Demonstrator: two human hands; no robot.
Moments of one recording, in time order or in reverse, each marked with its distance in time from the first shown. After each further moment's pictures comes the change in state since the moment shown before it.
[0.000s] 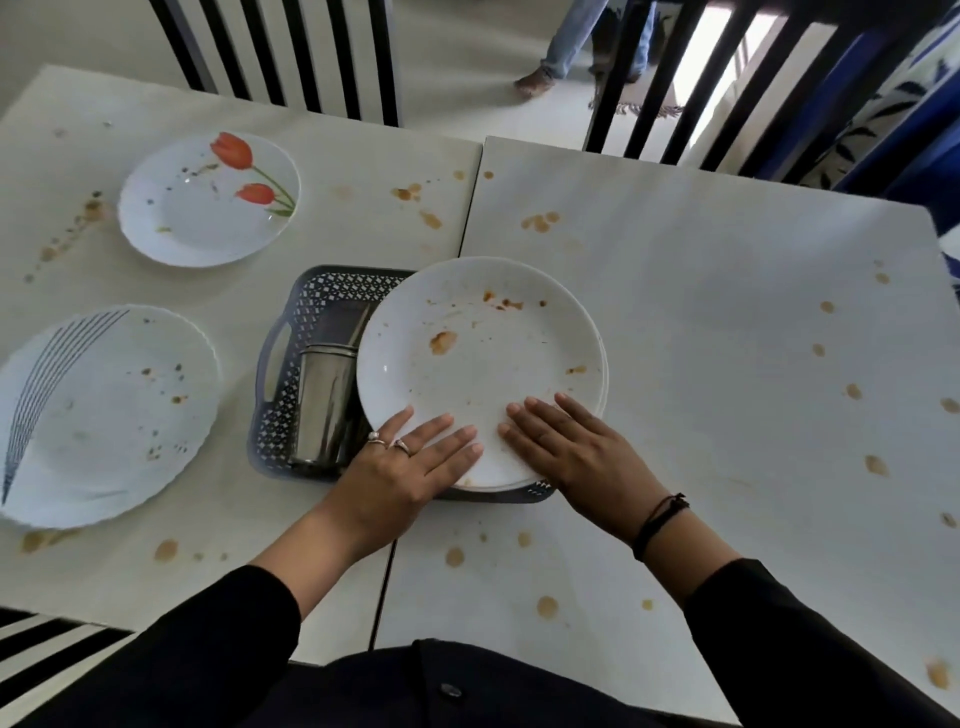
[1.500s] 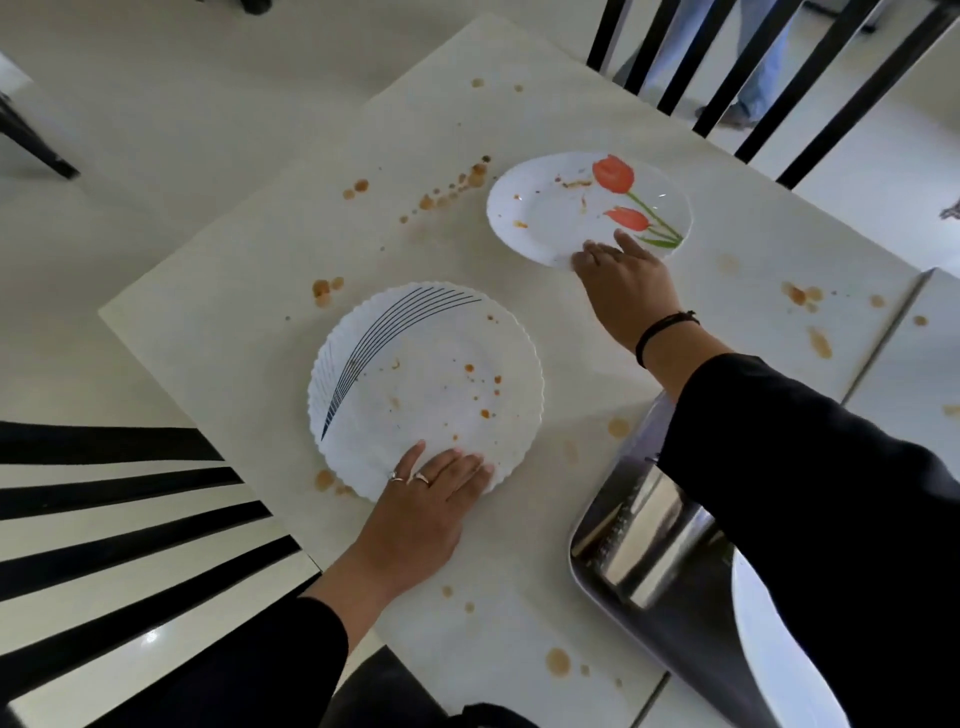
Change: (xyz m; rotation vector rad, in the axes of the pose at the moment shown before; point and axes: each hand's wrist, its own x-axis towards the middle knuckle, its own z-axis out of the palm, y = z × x) left_hand -0.211 -0.137 -0.009 0.079 -0.207 -0.741; right_hand 0.464 -0.085 0.103 -0.032 0.129 -0.214
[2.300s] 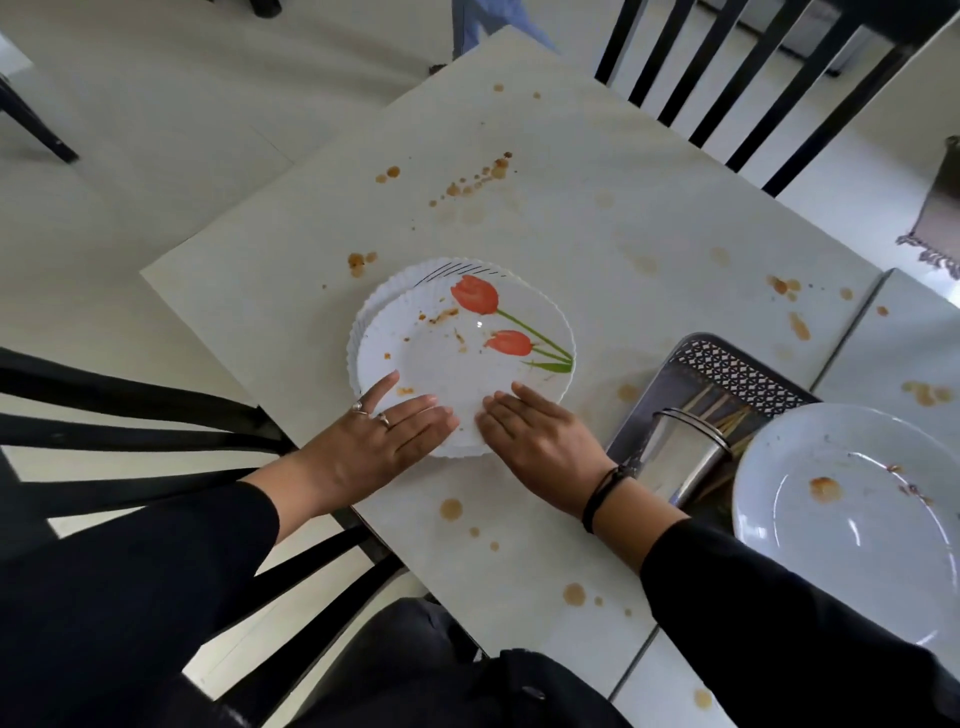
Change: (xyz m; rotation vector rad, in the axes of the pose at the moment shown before) left_hand -0.046 -0.085 -0.033 0.321 0.171 0.383; right_hand -0.119 -0.177 -0.075 0.205 0.159 -0.382
